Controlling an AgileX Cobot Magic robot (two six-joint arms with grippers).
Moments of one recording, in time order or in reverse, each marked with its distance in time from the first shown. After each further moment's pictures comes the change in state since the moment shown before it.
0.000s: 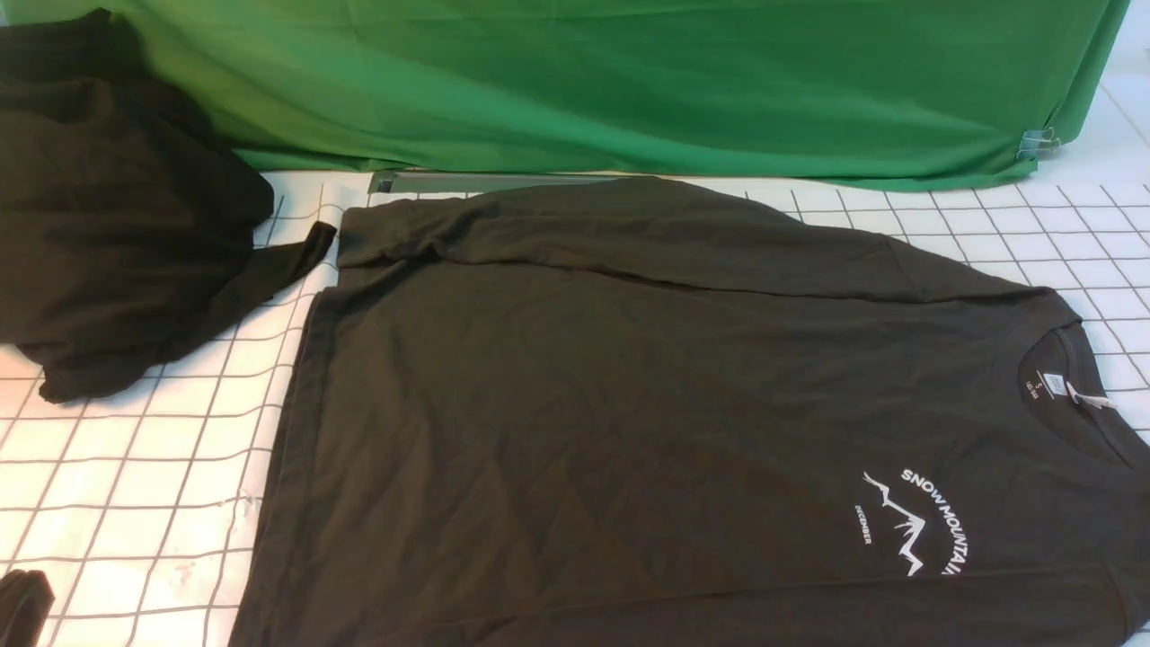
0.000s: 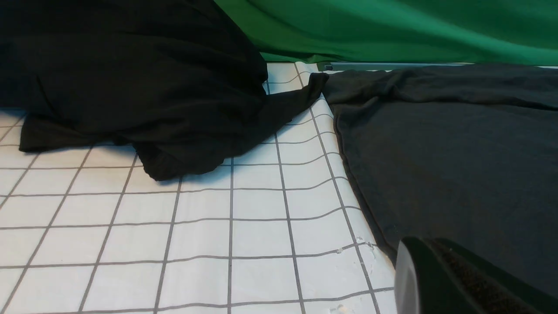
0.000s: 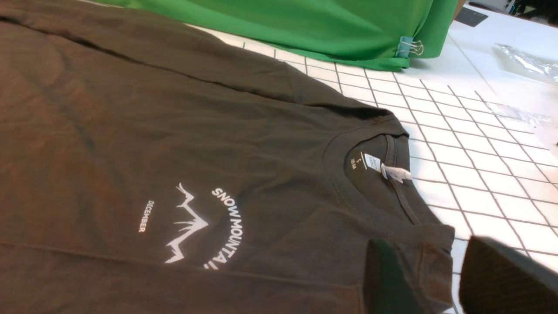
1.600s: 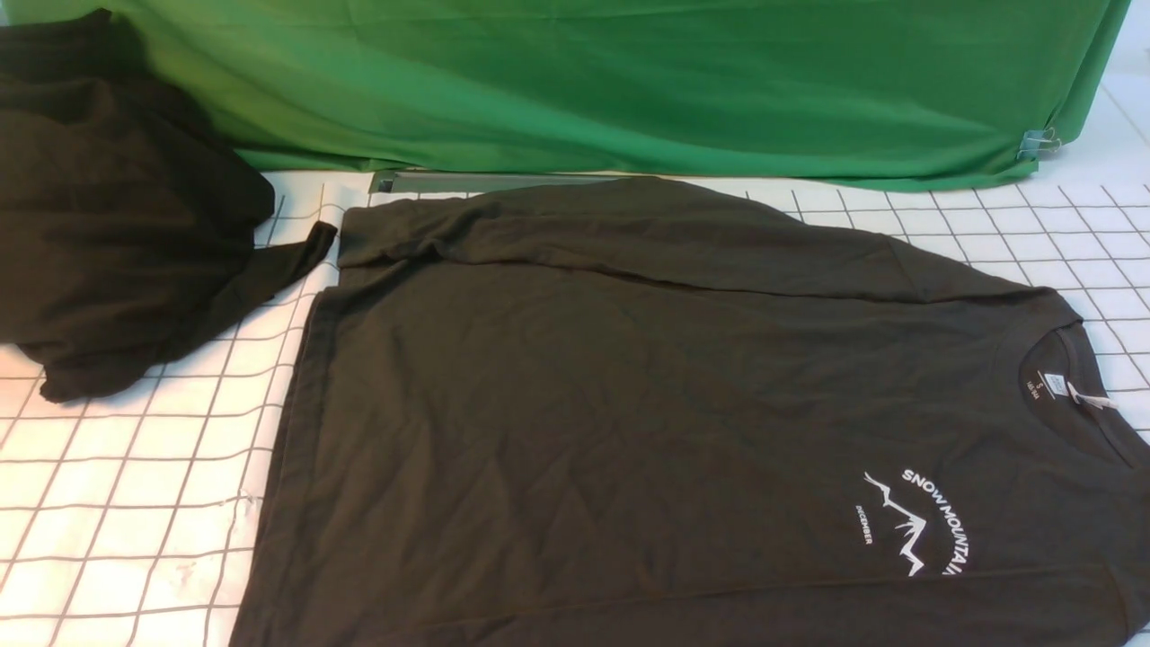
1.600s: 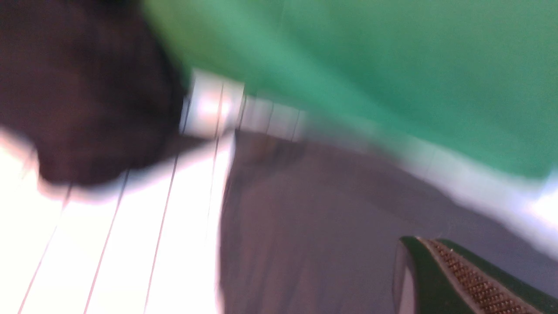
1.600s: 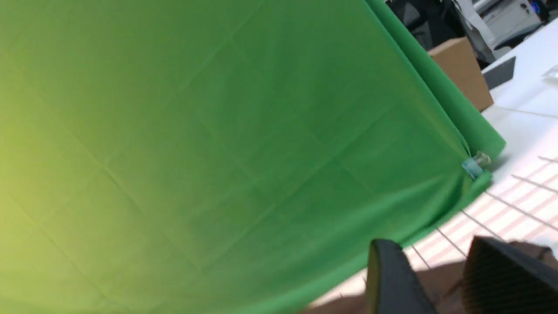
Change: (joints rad) right arm 0.000 0.000 0.001 0.309 -0.481 0.569; left arm 0.001 0.573 -0.777 -0.154 0.515 -0.232
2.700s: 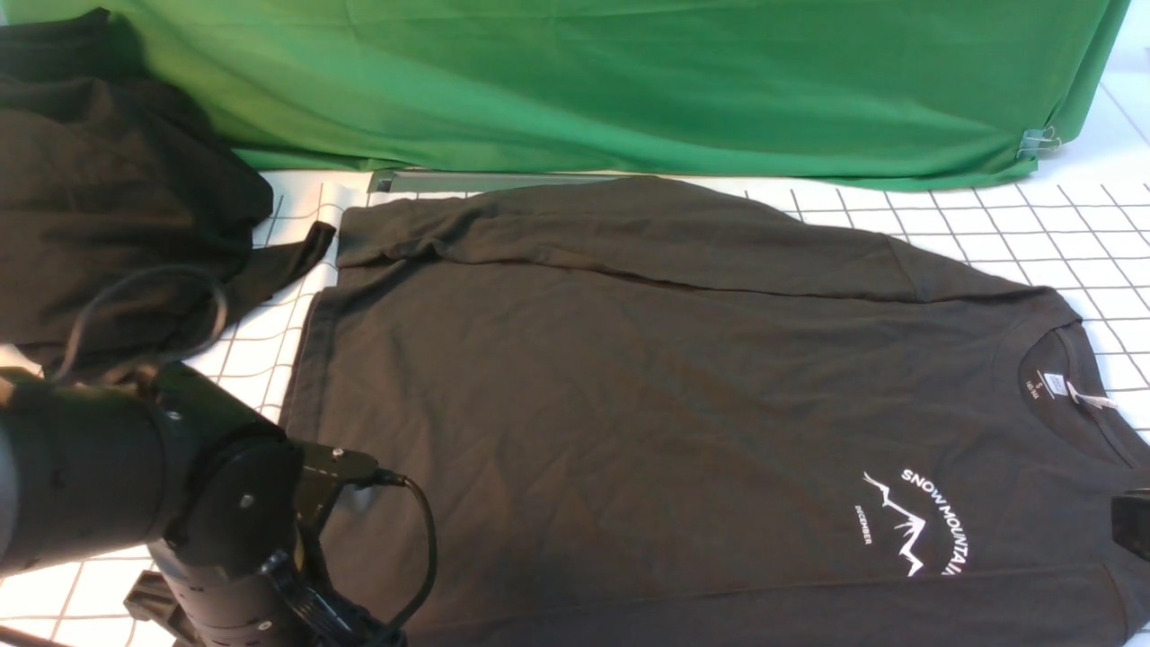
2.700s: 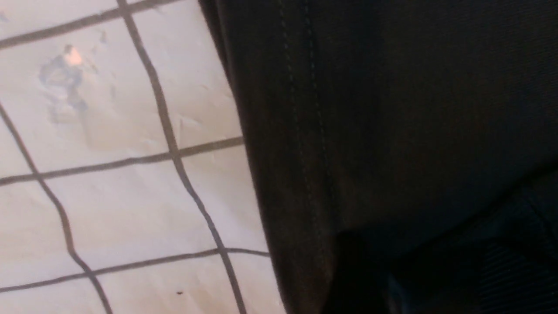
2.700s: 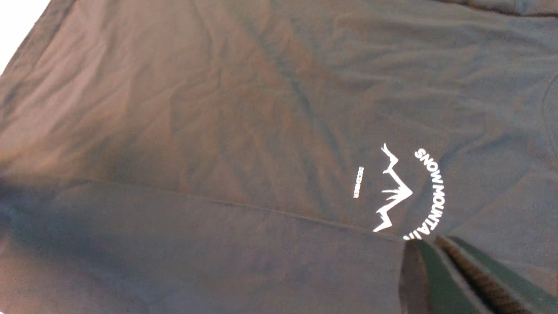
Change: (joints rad) right arm 0.239 0.629 -0.620 -0.086 0.947 -0.488; left arm -0.512 0.972 0.050 0.307 0.048 -0.206
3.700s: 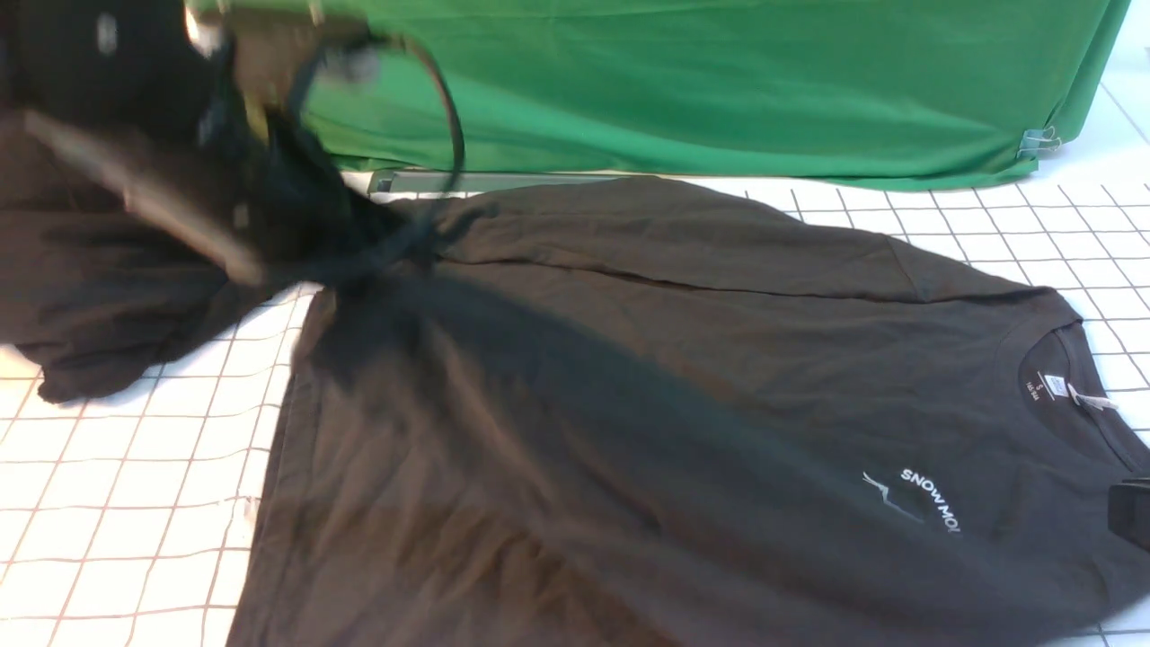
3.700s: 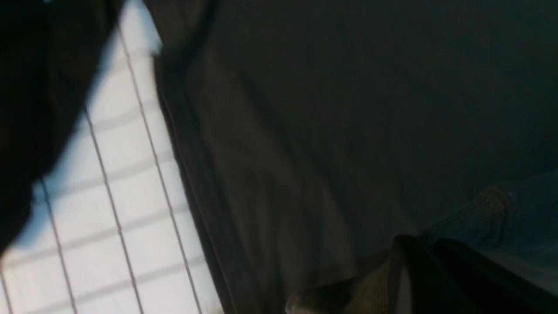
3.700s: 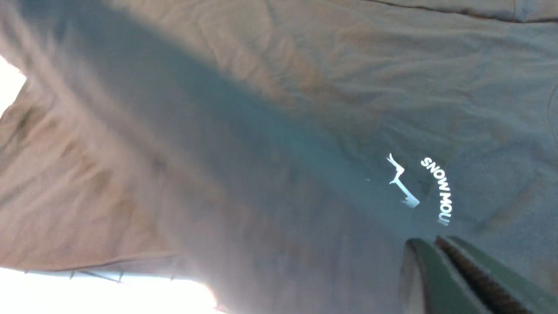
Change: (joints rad) right arm 0.000 0.000 0.000 0.015 -0.022 0.046; left arm 0.167 -0.028 -0.696 -0.024 0.173 0.255
